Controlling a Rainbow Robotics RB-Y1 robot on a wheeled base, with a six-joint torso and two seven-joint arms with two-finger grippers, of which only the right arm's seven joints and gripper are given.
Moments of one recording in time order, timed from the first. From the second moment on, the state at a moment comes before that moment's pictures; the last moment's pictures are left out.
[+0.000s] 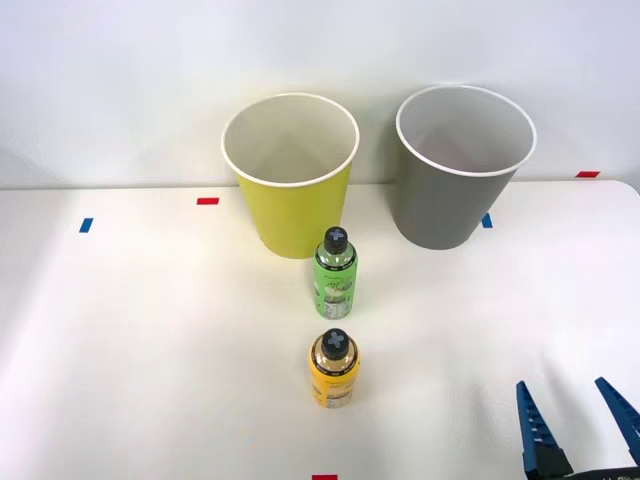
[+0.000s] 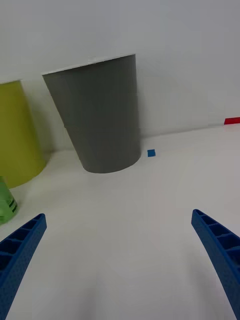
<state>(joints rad) 0.88 -0.15 -0.03 -1.96 0.44 -0.63 0.77</state>
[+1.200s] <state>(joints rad) 0.93 -0.12 -0.05 -1.79 0.44 -0.81 0.74</state>
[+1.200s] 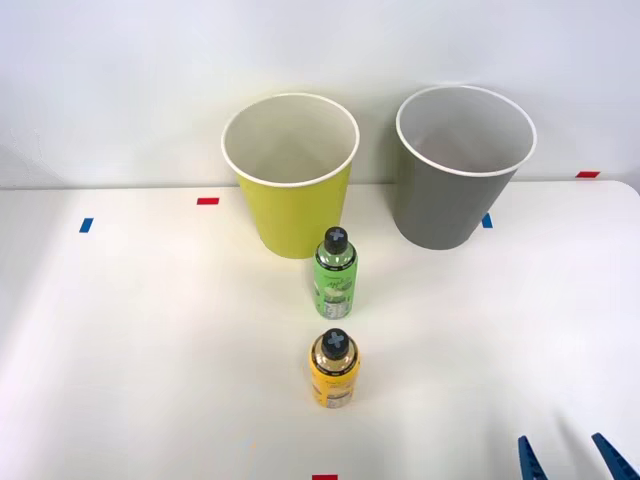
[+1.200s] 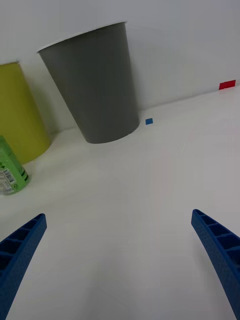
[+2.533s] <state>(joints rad) 0.94 -0.12 -0.02 -1.79 0.44 -0.82 0.74</state>
